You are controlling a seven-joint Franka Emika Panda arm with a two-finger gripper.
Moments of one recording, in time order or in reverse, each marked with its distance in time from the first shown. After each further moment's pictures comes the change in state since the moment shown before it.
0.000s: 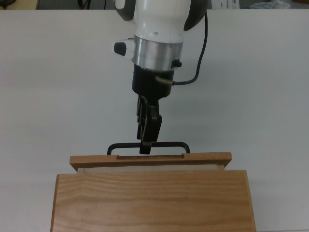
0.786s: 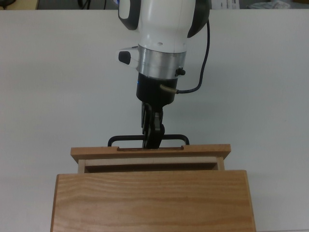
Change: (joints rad) arm 0.010 0.026 0.000 0.014 -0.002 0.003 0.002
